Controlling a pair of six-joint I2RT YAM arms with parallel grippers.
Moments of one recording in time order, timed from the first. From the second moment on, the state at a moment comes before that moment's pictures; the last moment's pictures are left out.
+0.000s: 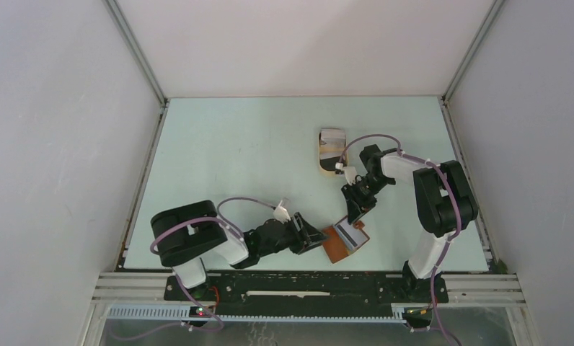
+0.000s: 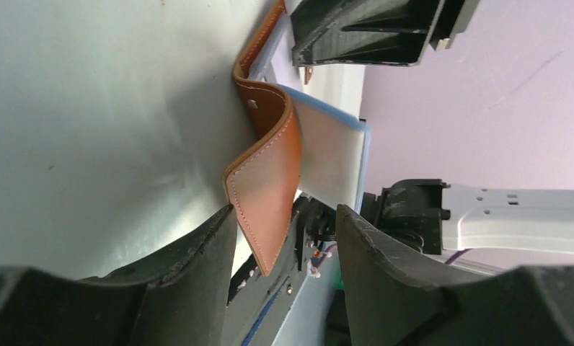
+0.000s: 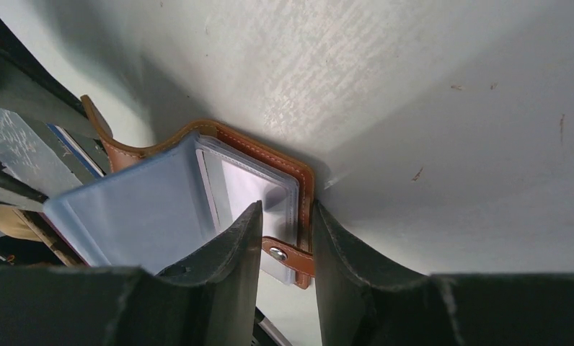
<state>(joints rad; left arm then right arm) -1.12 1.68 0.31 0.99 -0.02 -1.45 0.29 1.81 1.05 -0.85 -0.60 -0.38</state>
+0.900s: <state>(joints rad) -1.11 1.84 0.35 1.30 0.04 -1.46 0.30 1.82 1.05 -0.85 -0.62 -0.38</state>
